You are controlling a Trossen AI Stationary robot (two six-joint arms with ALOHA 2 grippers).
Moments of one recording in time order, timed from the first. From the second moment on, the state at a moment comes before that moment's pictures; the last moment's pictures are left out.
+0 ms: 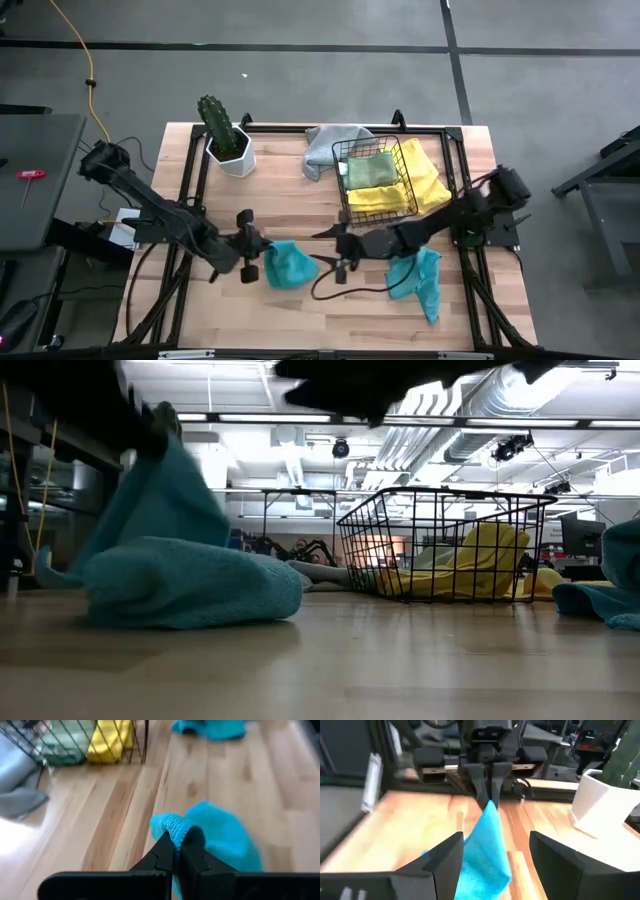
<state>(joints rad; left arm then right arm) -0.49 1.20 0.63 -0.24 -0.64 -0.49 0.35 1.74 0.95 0.58 0.40 -0.02</state>
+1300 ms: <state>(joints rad) -0.56 1.22 0.63 -0.18 -0.71 -0.60 0.33 2.18 1.57 0.06 0.76 0.03</state>
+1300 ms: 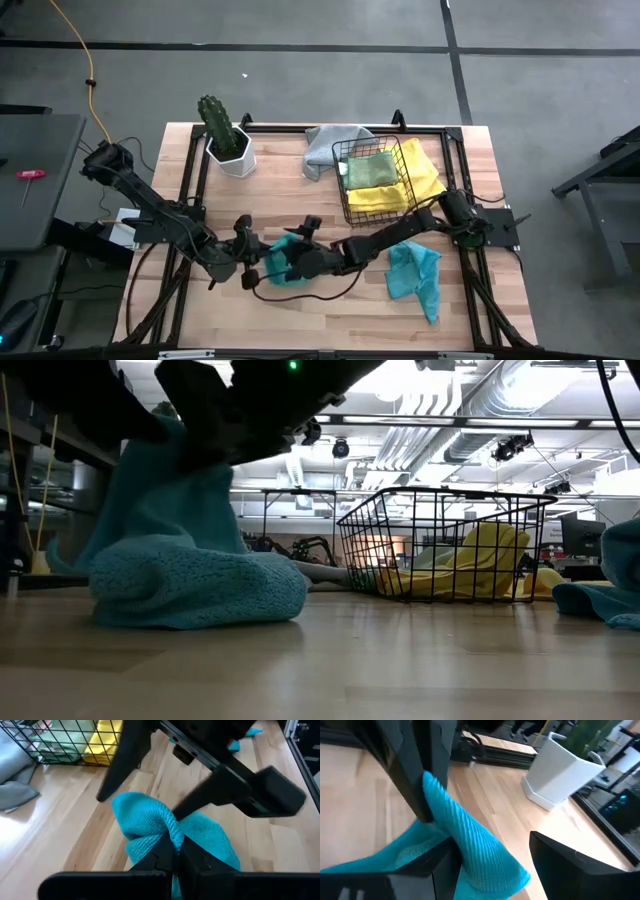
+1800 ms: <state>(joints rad) -0.56 1.21 0.63 -0.22 -0.65 -0.60 0.39 2.17 1.69 -0.21 0.89 0.02</state>
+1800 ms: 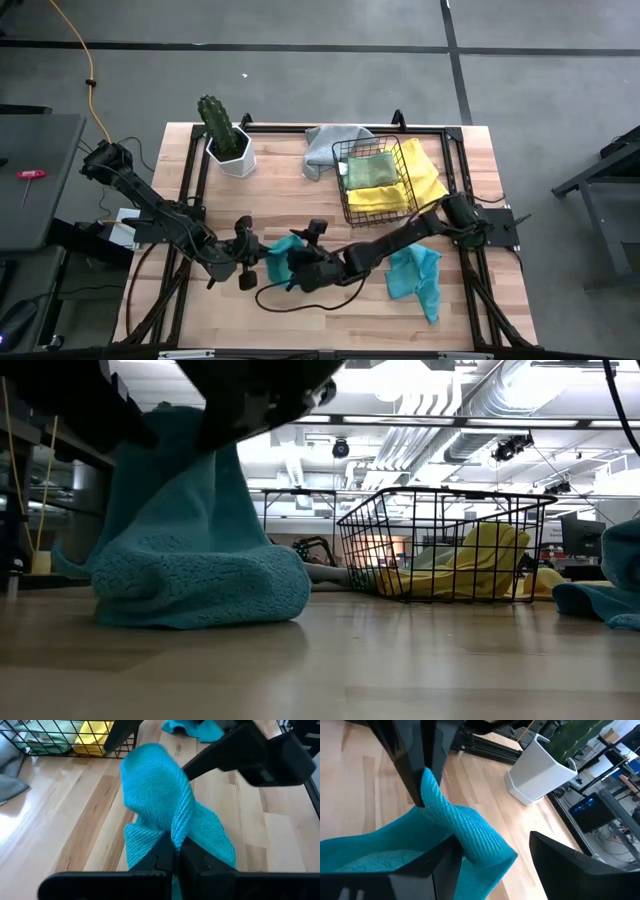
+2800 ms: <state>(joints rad) -0.57 1.21 0.63 -0.24 -0.64 -0.60 0.39 2.17 1.80 -0.42 0.73 0.16</state>
